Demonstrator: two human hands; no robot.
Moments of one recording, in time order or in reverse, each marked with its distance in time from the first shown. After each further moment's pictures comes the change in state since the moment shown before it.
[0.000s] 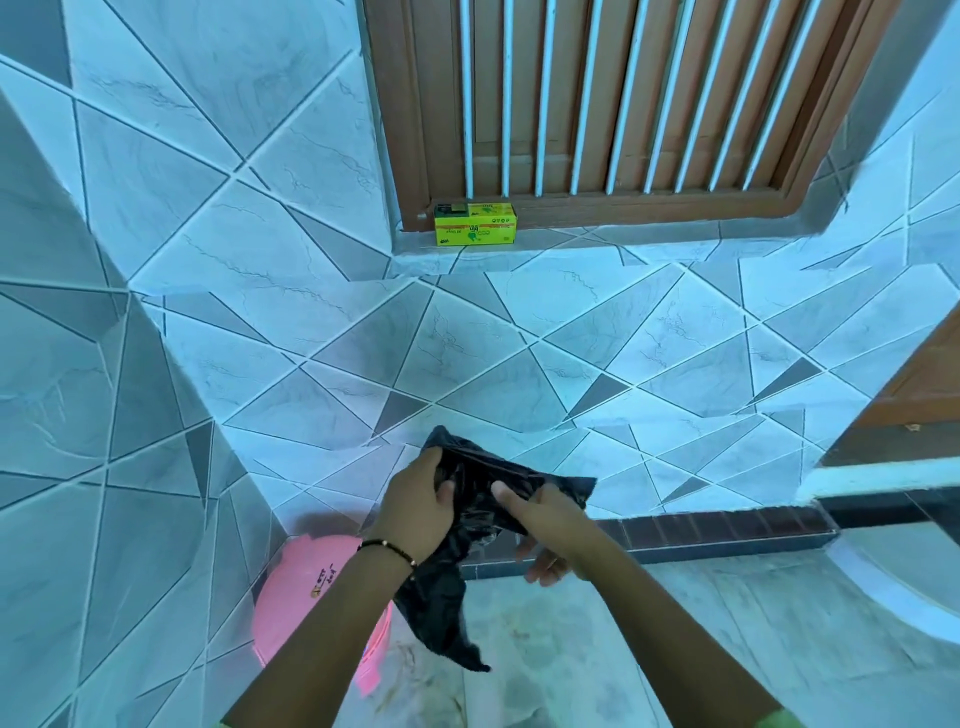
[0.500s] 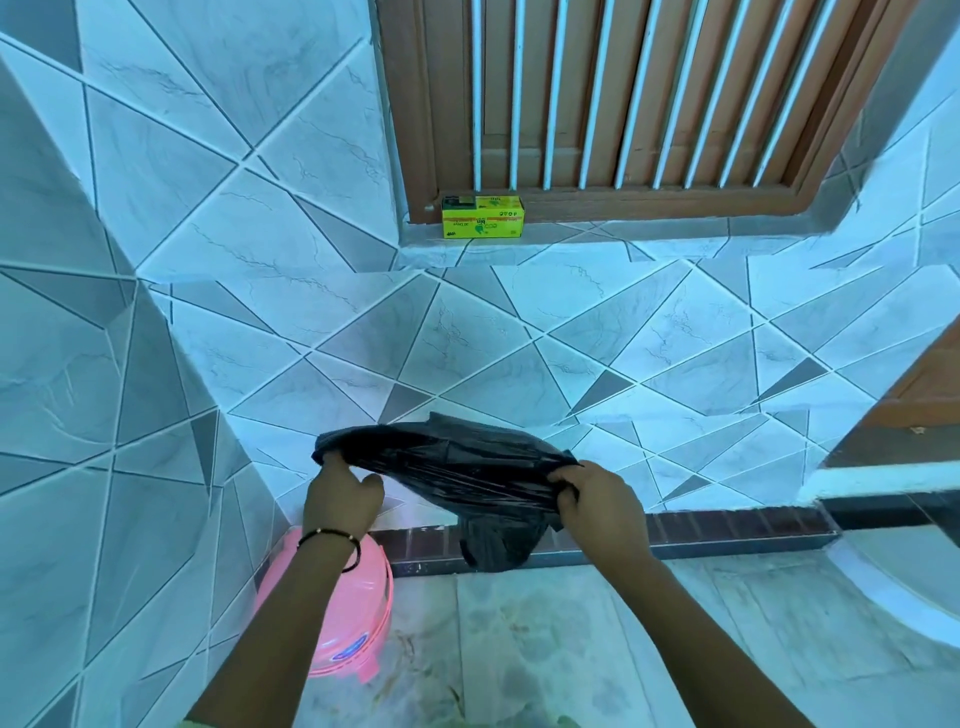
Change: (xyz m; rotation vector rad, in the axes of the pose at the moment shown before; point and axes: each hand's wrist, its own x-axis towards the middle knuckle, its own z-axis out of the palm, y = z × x) left_hand 0.007 -0.053 -0.028 -0.112 0.218 -0.456; right_hand -0.007 0.021 -0.022 -0.545 0.557 -0.438
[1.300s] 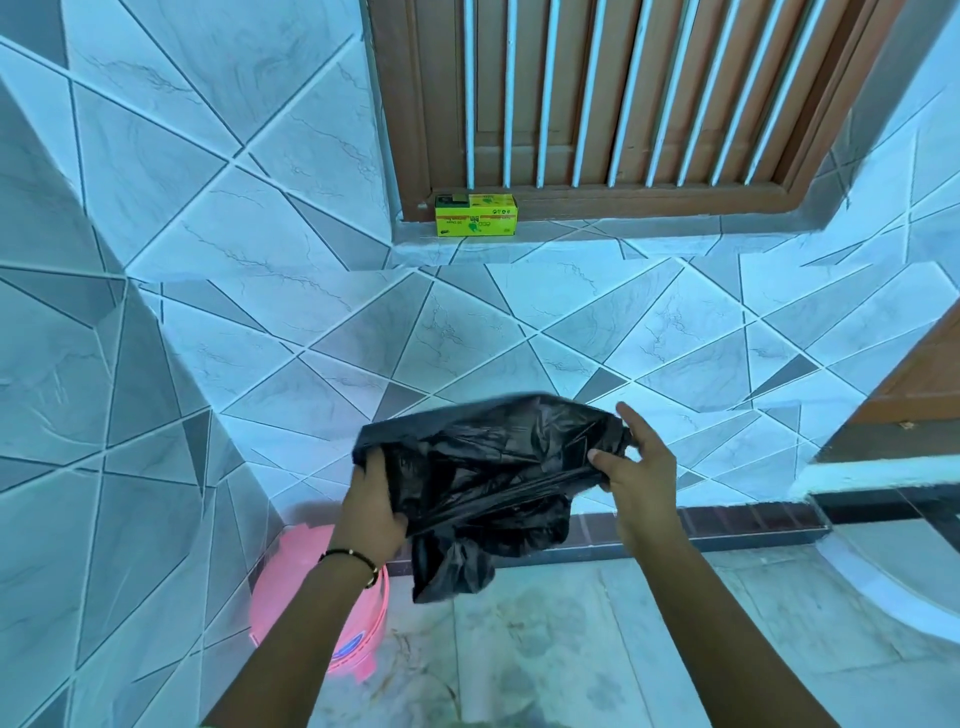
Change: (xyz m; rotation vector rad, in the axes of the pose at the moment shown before) left_hand -0.013 -0.011 0.027 0.143 -0.167 0.330; right_hand 0.011 0.011 -0.026 1.193 0.274 0.343
